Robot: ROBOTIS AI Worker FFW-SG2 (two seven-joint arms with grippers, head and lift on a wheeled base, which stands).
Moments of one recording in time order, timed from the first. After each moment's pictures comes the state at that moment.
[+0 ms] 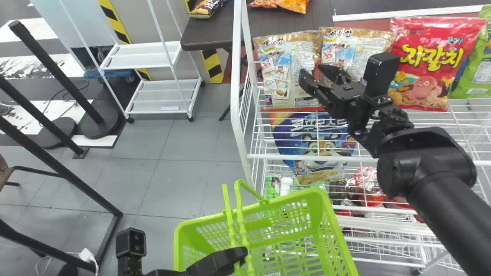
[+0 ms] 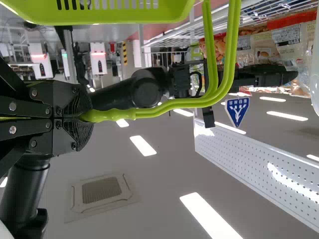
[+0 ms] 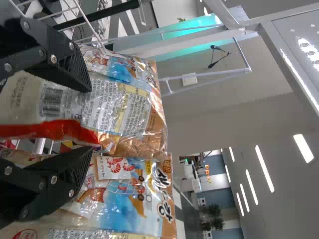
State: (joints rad) left arm 0.47 0.01 0.48 -1.95 0.46 1.47 -1.57; right arm -0.46 0.00 0.35 -0.89 -0.35 -0.16 0.32
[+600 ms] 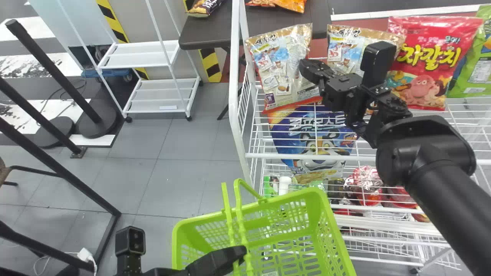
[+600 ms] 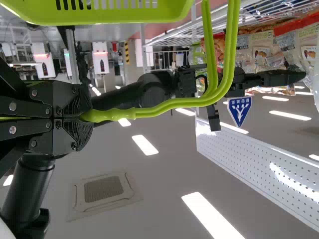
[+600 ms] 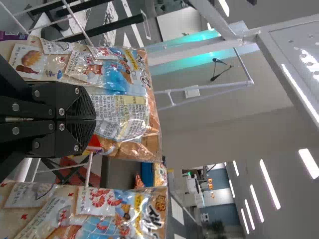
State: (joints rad) left arm 0.47 0.01 0.47 -1.94 0.46 1.47 -1.57; right arm -0.48 0.00 0.35 -0.90 -0.34 -0.13 0.38
